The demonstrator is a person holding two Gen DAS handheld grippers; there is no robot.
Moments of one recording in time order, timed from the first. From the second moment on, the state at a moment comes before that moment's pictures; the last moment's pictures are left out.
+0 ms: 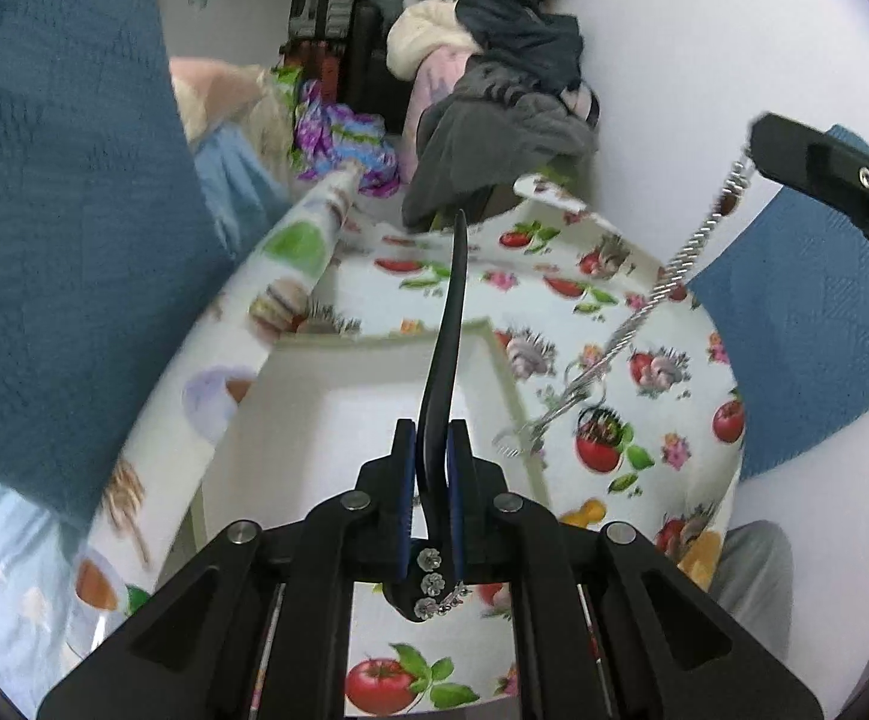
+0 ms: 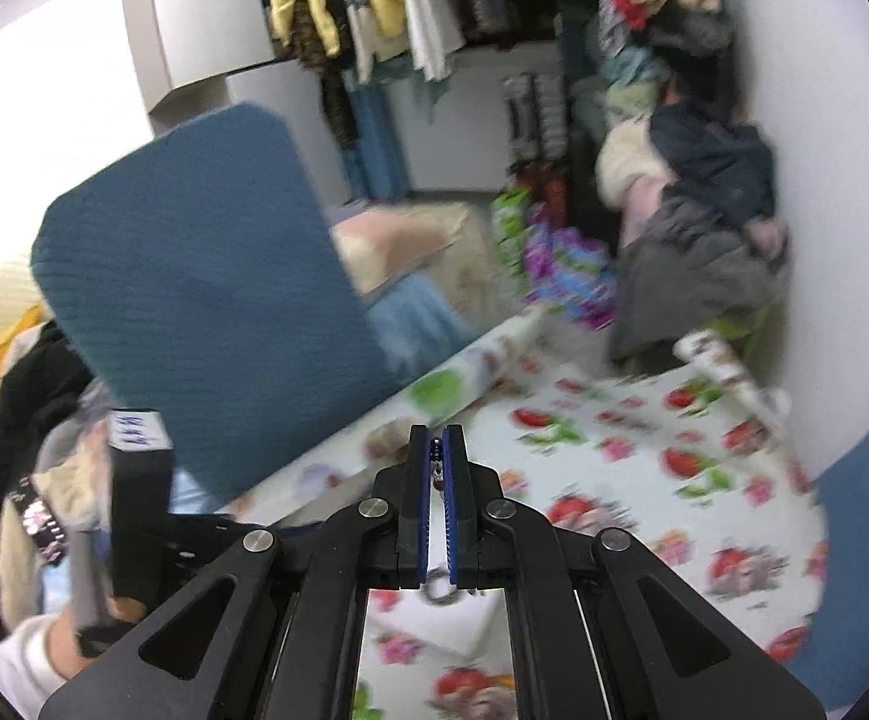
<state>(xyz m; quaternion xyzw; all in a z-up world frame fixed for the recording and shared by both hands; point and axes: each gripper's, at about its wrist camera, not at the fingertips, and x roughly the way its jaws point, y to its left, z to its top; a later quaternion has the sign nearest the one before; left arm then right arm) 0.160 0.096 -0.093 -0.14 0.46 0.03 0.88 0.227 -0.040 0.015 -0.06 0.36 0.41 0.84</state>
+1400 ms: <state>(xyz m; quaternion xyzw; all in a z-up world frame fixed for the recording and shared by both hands) 0.168 0.078 -0.130 -0.15 0.46 0.03 0.88 0.244 -0.055 -0.103 -0.07 0.44 0.39 0.81</state>
